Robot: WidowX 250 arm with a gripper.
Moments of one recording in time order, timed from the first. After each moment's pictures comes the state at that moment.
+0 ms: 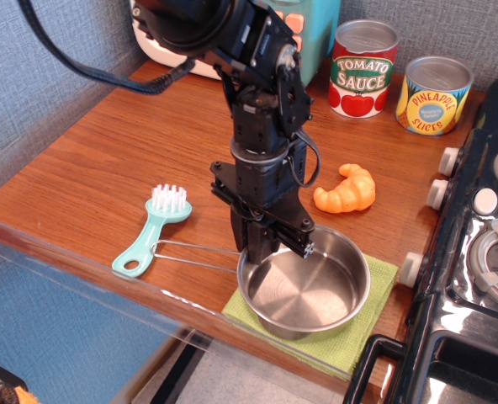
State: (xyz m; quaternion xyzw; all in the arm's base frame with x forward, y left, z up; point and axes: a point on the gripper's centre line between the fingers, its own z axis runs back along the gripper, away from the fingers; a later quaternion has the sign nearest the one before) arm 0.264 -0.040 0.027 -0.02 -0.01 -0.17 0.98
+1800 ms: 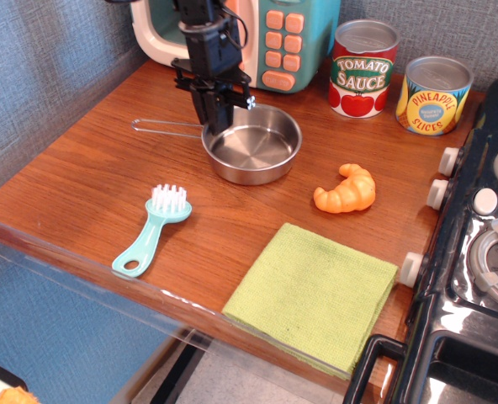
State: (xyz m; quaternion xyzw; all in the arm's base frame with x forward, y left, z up) arm 0.402 0.074 0.025 -0.05 -0.01 -0.12 0.99
